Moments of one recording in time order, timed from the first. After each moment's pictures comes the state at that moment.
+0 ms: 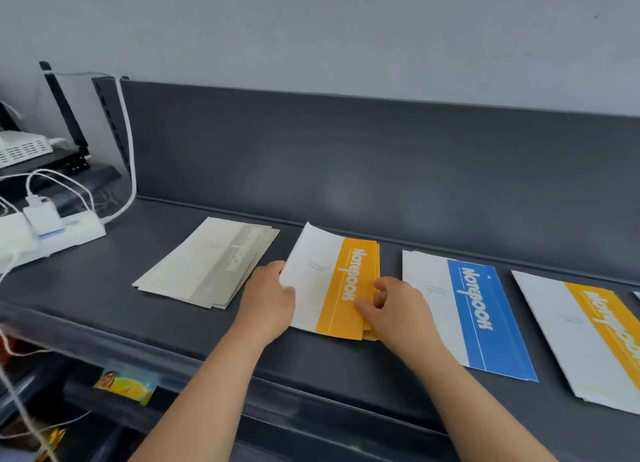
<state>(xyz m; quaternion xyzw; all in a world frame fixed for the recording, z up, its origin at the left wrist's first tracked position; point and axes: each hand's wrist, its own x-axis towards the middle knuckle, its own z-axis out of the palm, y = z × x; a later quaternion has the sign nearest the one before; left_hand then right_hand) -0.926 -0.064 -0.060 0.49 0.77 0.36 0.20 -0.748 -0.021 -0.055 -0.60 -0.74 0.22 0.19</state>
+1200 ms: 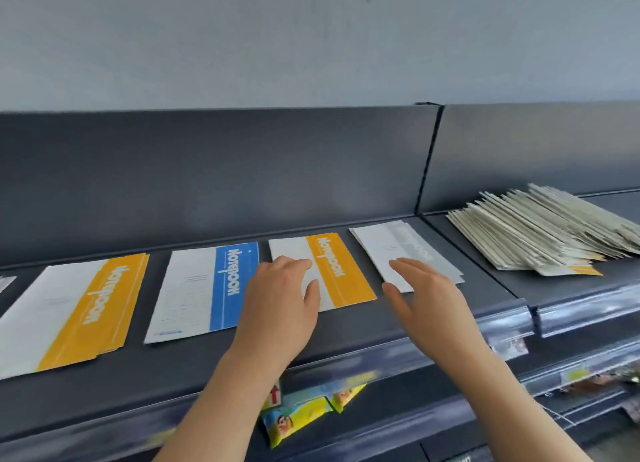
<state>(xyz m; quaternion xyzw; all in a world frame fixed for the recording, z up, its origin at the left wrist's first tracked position) -0.612 -0.089 -0.019 0.76 0.56 0.31 0.07 -0.422 -0.122 -0.024 -0.70 -0.65 0.02 0.30</state>
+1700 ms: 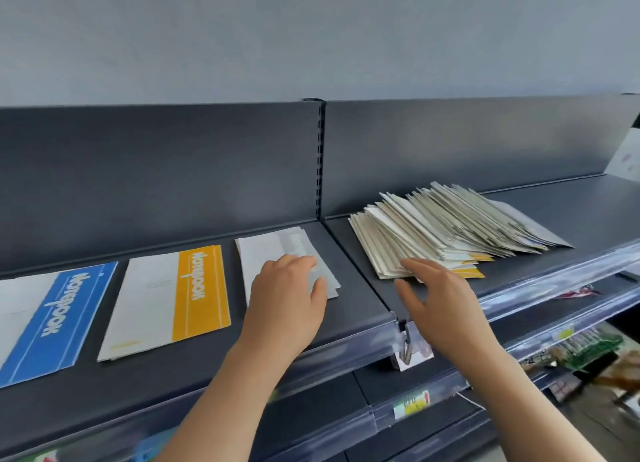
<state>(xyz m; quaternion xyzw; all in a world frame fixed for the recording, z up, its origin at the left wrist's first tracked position) -0.391 -0.079 -0.021 0.79 0.52 0.31 0.12 -0.198 -0.134 -0.027 -0.74 -0.59 0.01 0.31</state>
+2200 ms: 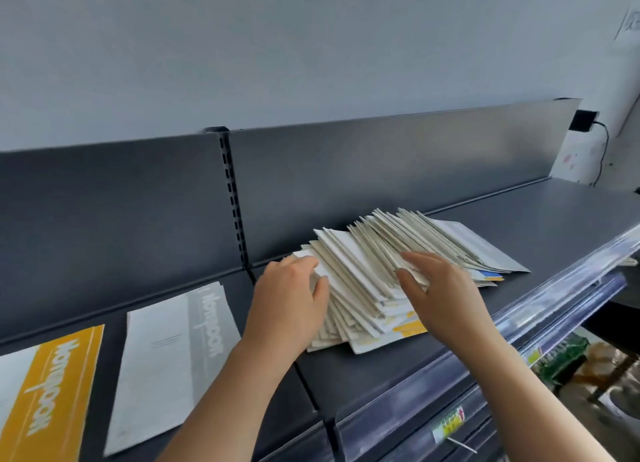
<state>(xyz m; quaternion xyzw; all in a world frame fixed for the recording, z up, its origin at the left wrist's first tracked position) -0.244 0.005 -0.006 0.82 0.45 0.32 0.13 -0.058 -0.068 -0.012 -0.77 -0.53 -0.02 0.36</state>
